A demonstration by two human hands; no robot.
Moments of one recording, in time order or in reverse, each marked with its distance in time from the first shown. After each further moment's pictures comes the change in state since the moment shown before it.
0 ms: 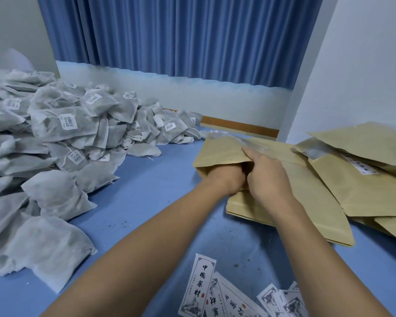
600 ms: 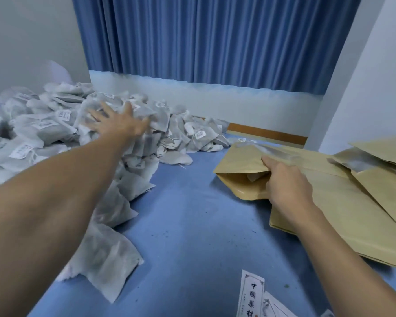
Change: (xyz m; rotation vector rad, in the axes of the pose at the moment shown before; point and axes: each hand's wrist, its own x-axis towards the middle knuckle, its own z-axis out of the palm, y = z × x) left_hand -0.027 -0.219 -0.239 0.462 0.281 -0.800; right_hand 0.013 -0.037 0.034 -0.226 -0.042 0.054
